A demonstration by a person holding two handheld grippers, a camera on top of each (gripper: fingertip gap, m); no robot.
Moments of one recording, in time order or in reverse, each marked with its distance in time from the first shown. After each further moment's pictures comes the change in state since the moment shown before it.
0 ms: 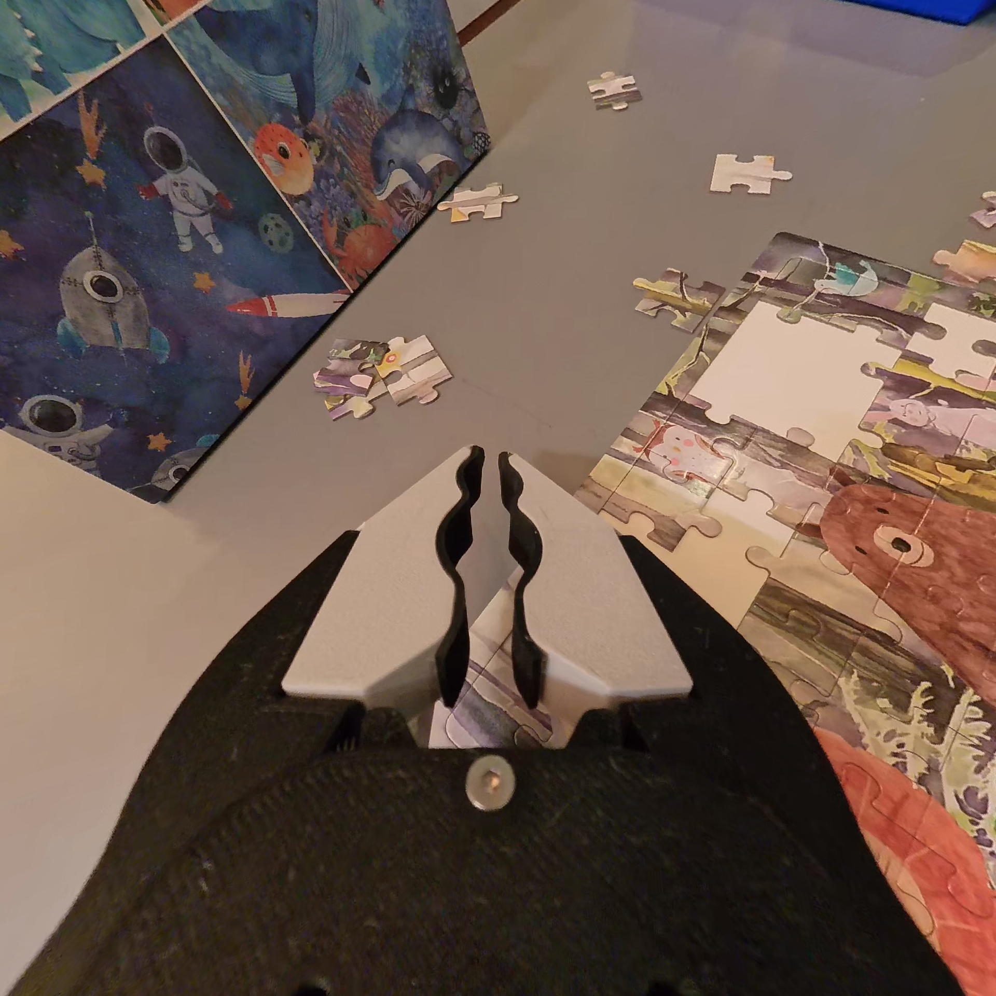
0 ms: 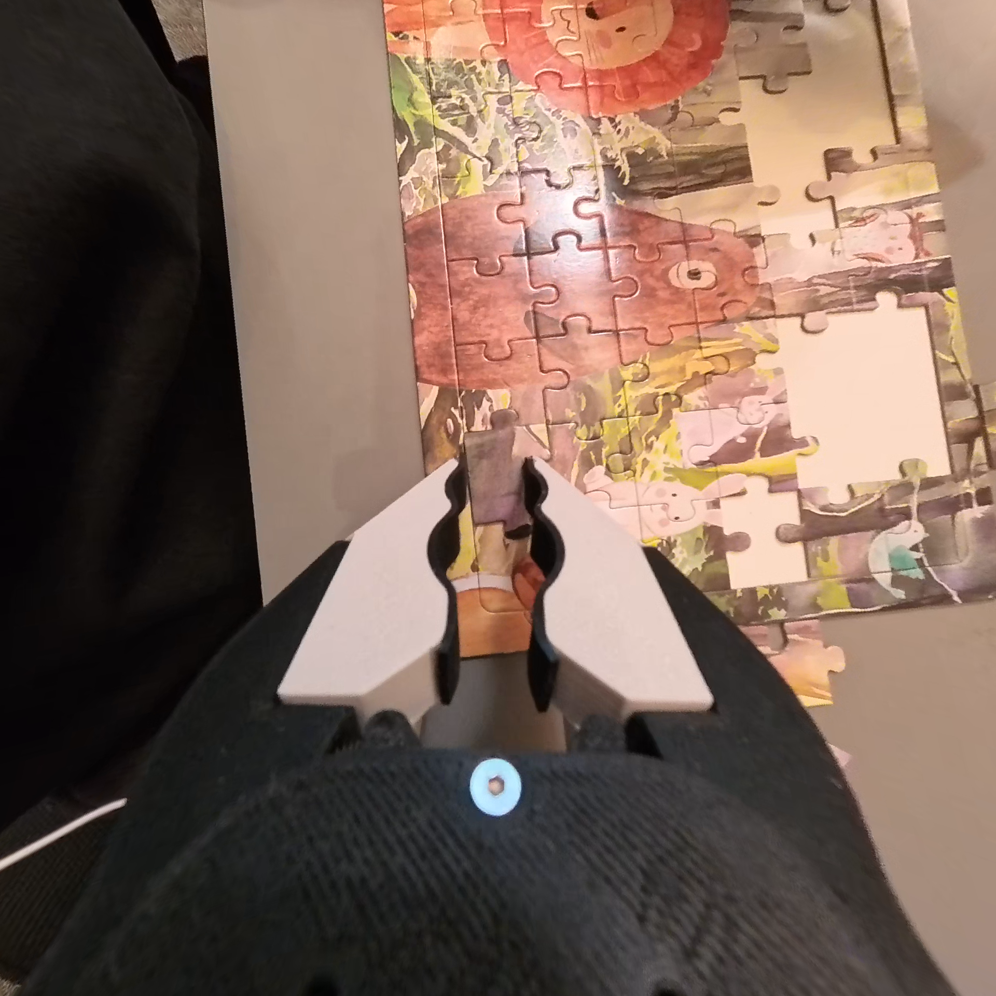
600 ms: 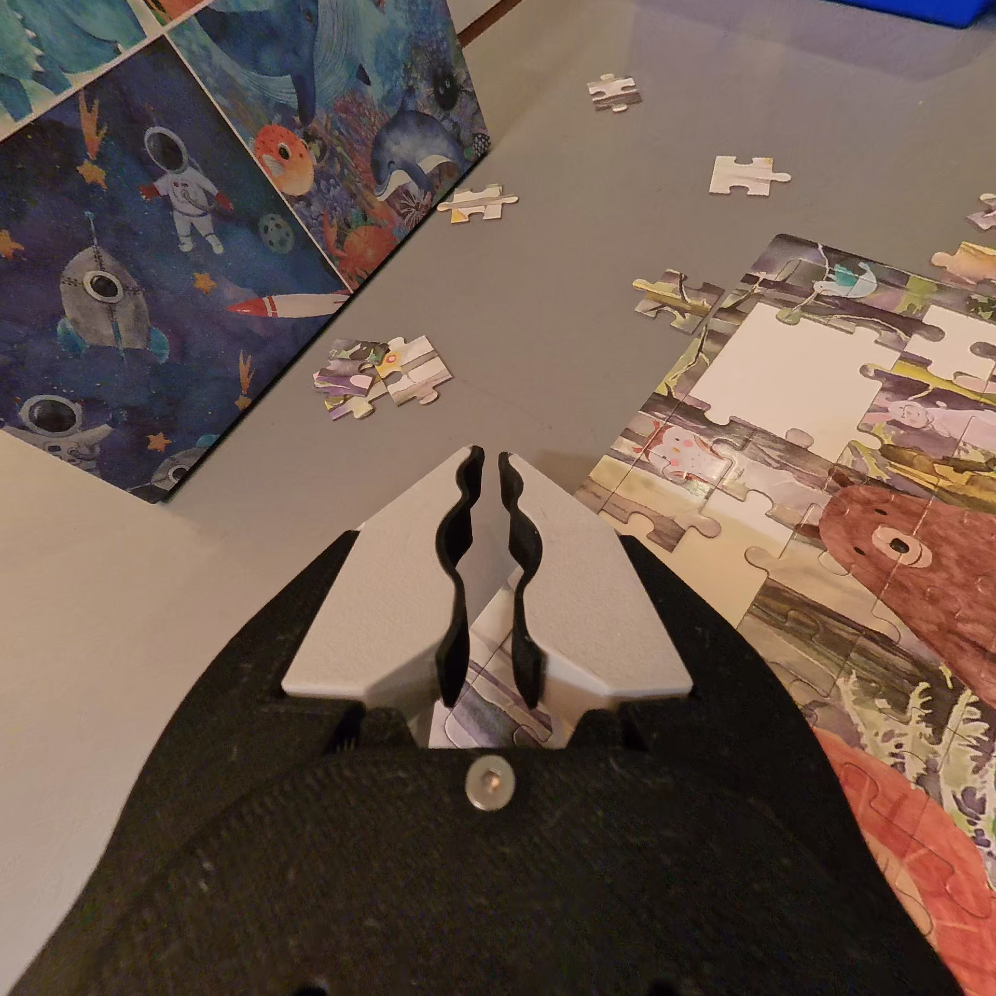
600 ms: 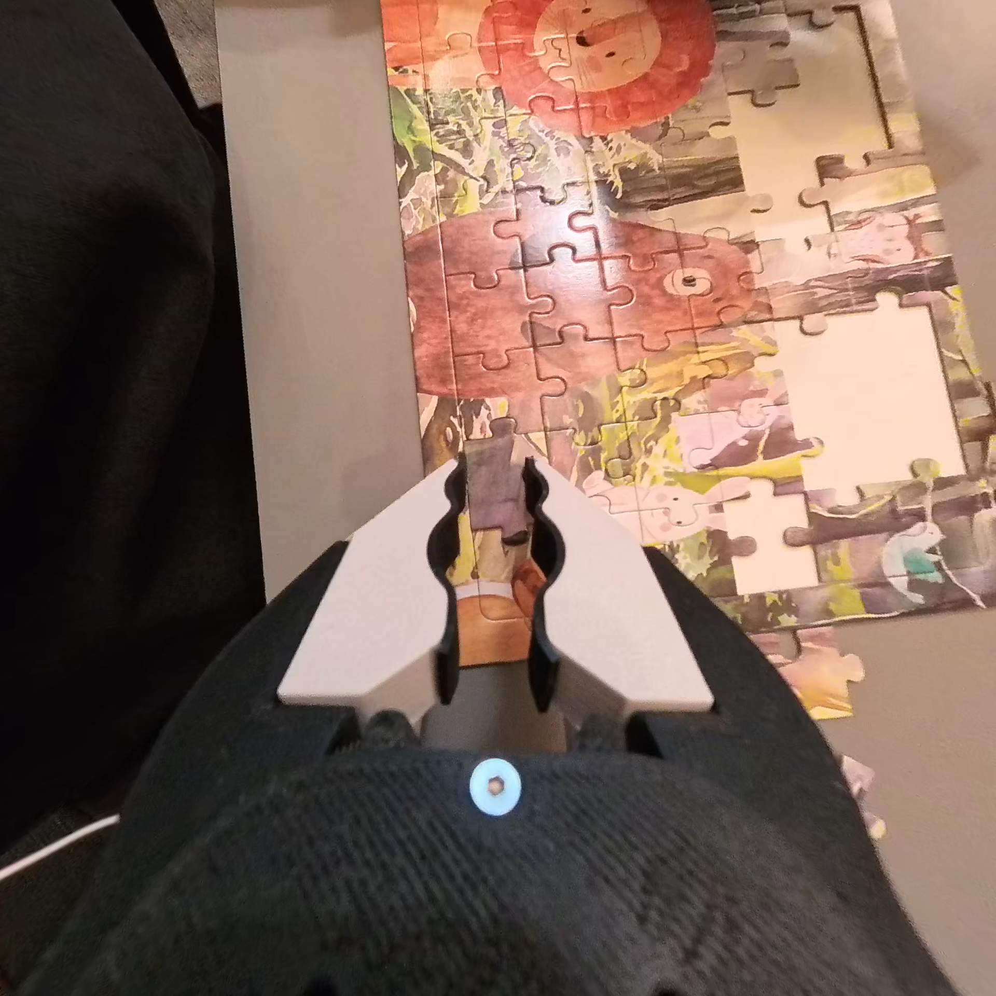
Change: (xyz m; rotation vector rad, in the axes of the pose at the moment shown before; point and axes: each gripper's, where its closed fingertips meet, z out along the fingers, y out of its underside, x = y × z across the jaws) left arm 0.000 0.000 0.000 0.002 0.002 -0.002; right arm 0.000 -0.003 0.001 0.047 -0.021 0.035
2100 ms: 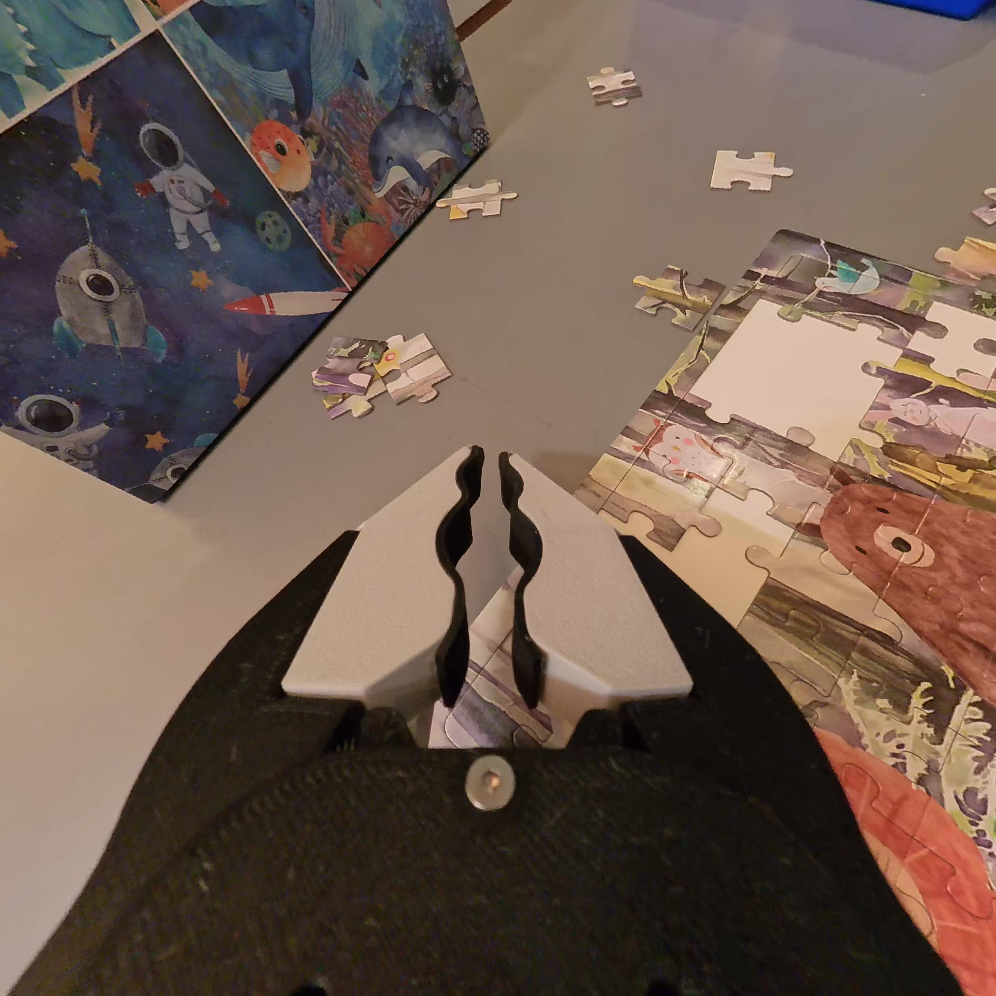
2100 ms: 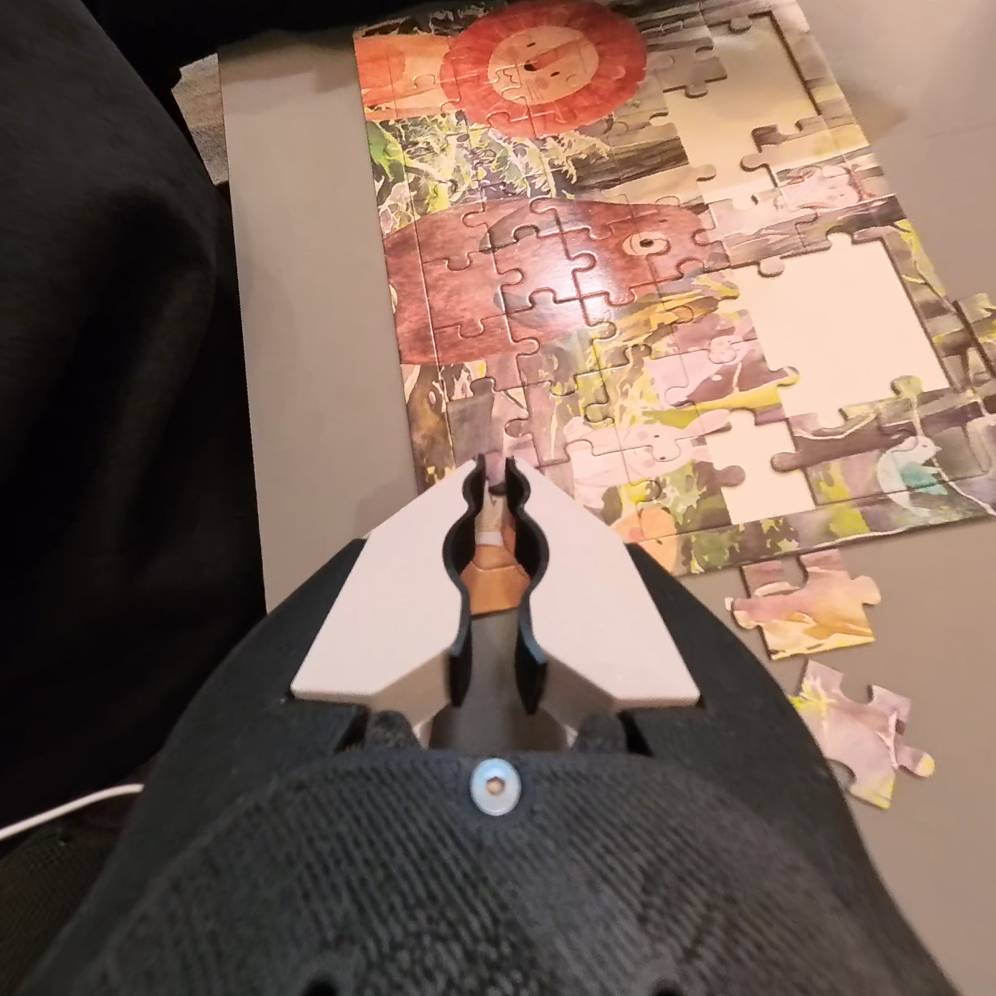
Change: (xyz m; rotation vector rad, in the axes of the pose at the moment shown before) left arm 0.000 0.001 0.001 -0.007 -0.001 0.003; right arm 0.006 0.014 -0.013 0.120 0.008 0.089
